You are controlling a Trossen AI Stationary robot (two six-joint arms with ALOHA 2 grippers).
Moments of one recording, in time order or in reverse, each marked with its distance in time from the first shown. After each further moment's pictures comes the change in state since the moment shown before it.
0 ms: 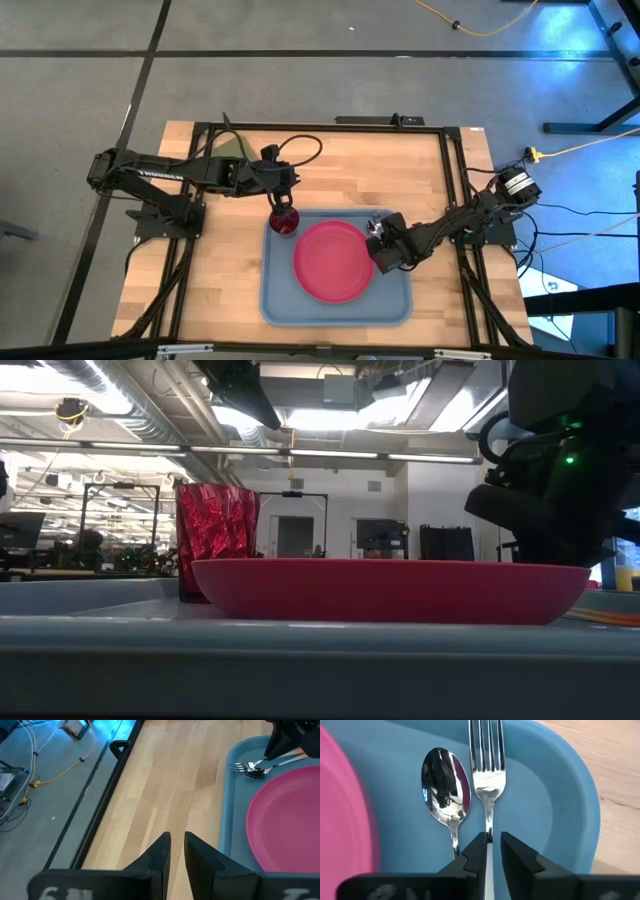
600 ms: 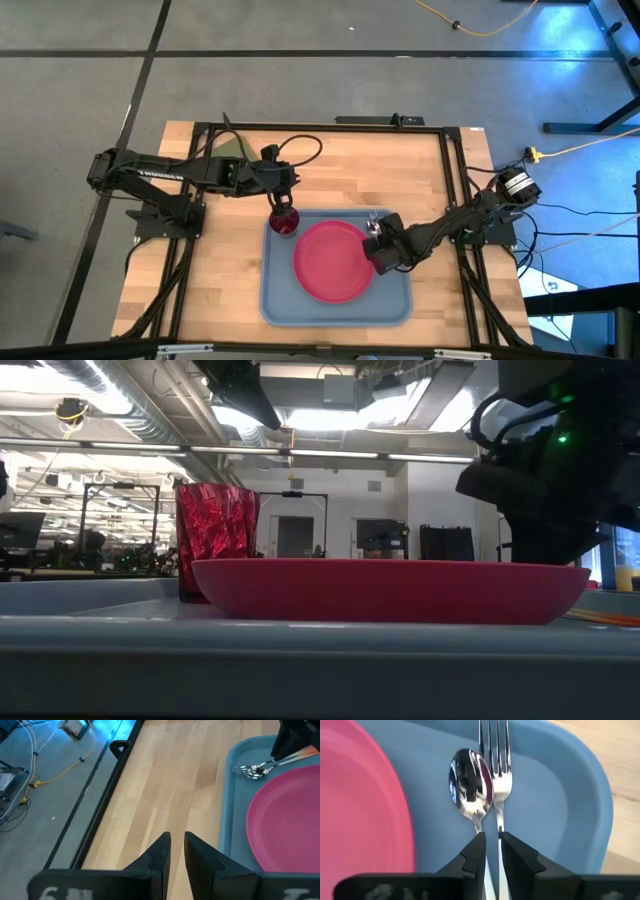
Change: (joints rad) left arm 0.000 0.000 0.000 0.000 0.000 0.000; right arm 0.002 0.000 0.068 -0.039 -0.020 -0.004
